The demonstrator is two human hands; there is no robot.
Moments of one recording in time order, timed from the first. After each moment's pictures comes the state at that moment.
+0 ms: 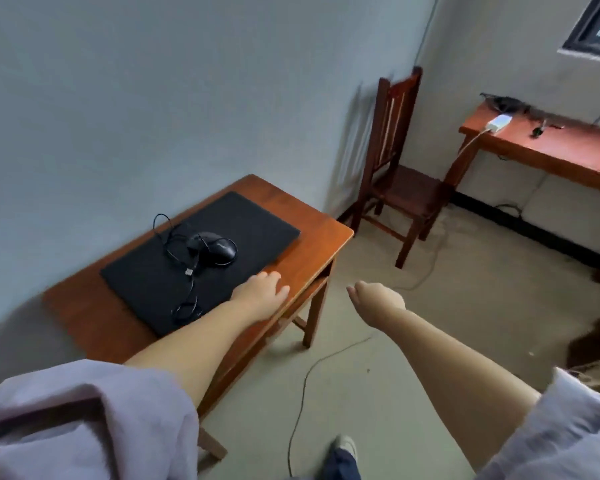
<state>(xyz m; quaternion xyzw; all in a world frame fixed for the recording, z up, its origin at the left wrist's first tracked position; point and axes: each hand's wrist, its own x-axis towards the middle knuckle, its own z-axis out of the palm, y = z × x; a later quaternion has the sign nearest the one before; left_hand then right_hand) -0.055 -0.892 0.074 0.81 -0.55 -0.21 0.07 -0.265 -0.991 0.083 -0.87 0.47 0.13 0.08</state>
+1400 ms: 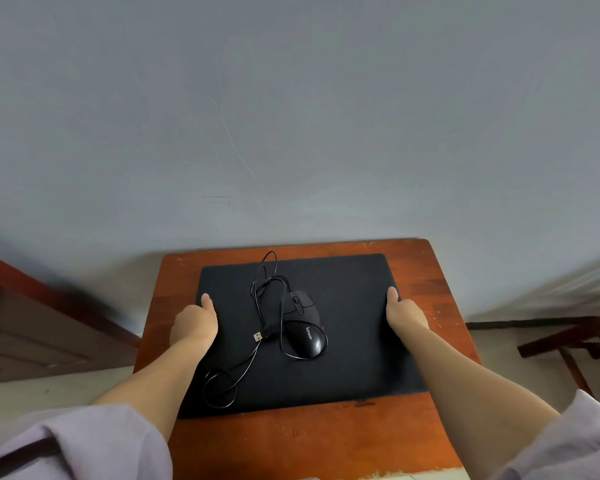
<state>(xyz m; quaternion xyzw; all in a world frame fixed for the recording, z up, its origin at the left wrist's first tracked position) 0.147 -0.842 0.002 0.93 0.27 -0.18 0.18 0.066 -1.185 0.012 -0.83 0.45 0.18 0.28</state>
